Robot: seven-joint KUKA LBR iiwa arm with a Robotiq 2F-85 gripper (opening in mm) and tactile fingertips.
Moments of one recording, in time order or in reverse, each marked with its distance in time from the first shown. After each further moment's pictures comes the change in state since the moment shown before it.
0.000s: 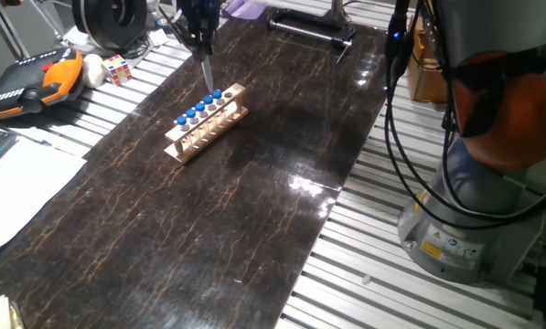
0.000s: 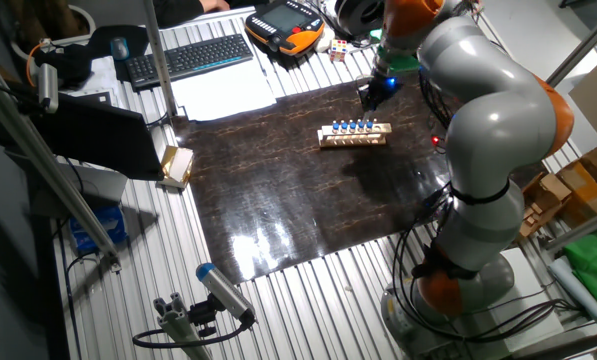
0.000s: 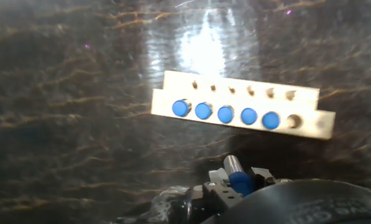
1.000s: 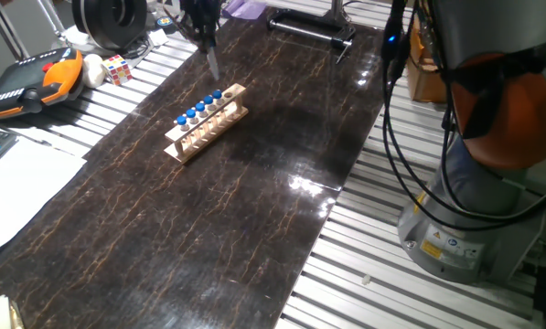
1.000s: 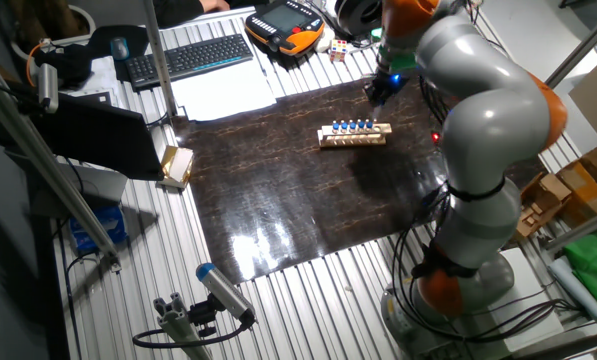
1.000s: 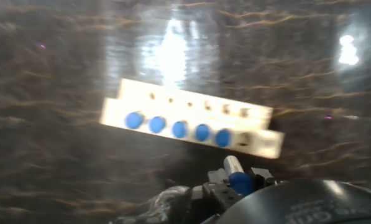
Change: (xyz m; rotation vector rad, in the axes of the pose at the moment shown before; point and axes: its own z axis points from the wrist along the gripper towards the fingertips) arm -0.025 -0.055 -0.007 0.241 0.028 -0.155
